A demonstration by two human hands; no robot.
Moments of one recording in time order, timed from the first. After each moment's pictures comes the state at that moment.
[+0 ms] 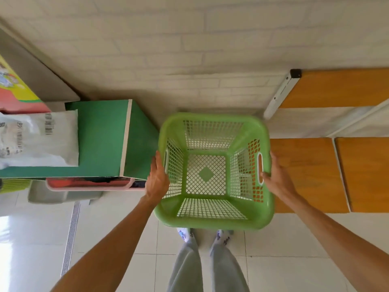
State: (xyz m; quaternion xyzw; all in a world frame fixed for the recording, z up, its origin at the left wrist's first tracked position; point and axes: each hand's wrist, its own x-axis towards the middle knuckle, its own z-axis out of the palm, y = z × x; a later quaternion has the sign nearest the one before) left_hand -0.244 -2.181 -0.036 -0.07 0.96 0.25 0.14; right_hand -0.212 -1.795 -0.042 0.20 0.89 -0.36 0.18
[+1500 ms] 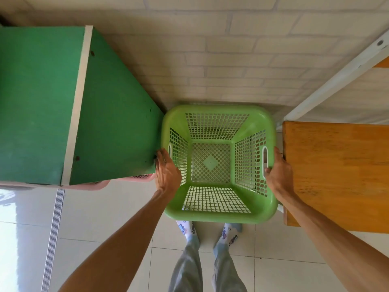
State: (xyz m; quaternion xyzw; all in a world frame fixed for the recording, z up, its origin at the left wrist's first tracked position) left_hand -0.260 -2.176 -0.242 -0.16 0.94 0.22 0.21; right_hand -0.242 -1.847 -0.242 0.22 0.93 -0.26 0.14
